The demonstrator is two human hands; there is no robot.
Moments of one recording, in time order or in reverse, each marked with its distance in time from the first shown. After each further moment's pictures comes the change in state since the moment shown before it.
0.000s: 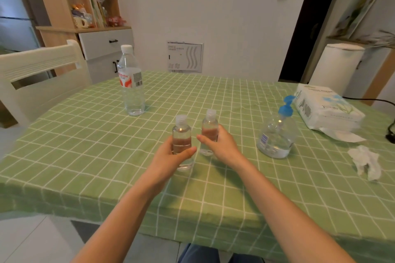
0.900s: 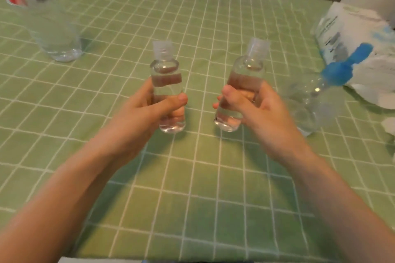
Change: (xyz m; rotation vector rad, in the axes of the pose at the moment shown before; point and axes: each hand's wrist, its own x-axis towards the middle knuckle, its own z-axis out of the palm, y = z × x) left_hand 0.099 -0.006 0.007 -0.167 -0.195 -0.141; right_hand 0.012 0.003 -0.062 0.345 0.060 0.118
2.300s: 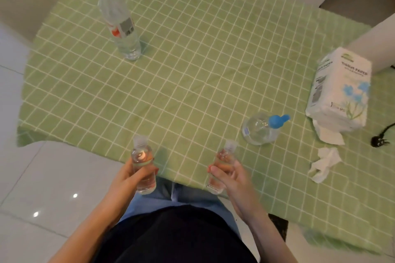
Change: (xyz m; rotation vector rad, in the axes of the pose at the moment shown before) left_hand -0.179 0.077 0.038 -0.181 0.558 -0.538; right_hand -0.111 -0.086 -0.020 0.170 -0.157 0.722
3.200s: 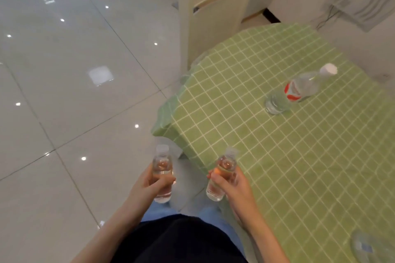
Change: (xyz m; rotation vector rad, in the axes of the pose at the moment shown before) left_hand -0.017 0.003 -0.259 -0.242 0.237 0.172; right_hand 0.062 0.011 0.309 -0.354 -0.377 -0.054
